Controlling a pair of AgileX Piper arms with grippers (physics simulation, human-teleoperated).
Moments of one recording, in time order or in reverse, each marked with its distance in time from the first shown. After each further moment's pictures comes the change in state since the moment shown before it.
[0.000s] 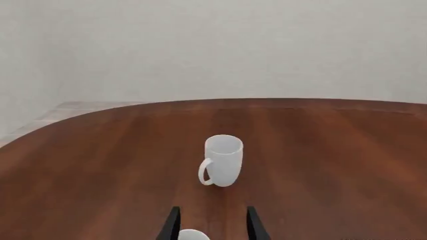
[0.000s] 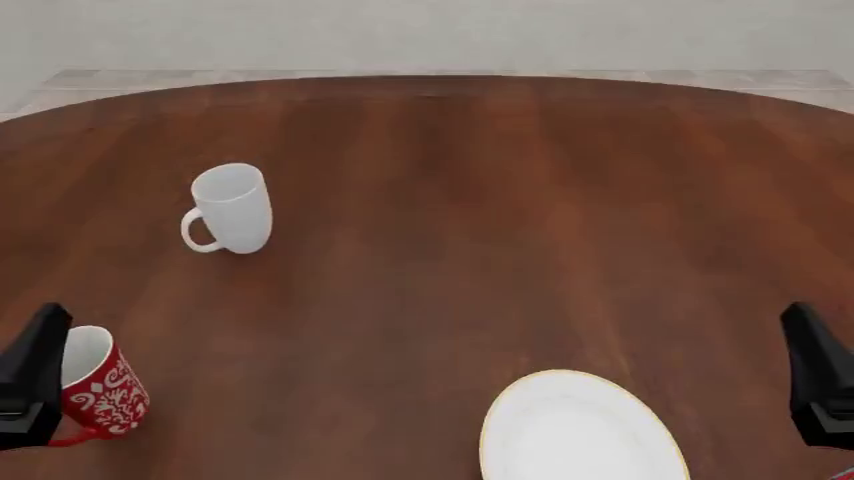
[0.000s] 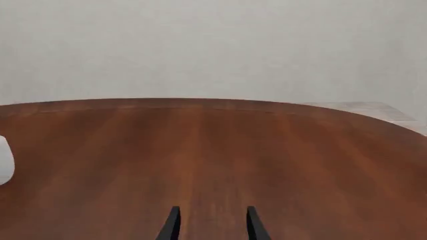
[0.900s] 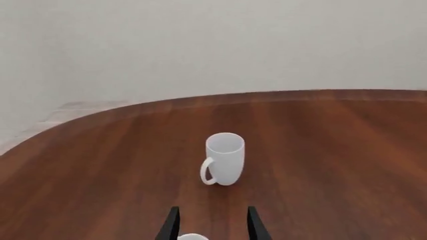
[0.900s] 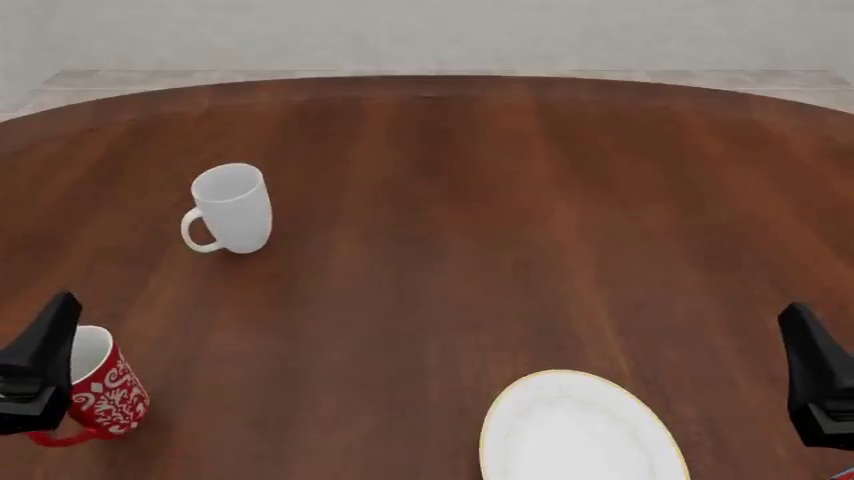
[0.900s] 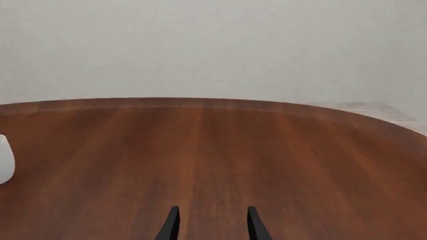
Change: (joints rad) left arm -0.006 0.120 -0.015 -0.077 0.044; right arm 0.003 0.000 0.003 -0.003 -0.002
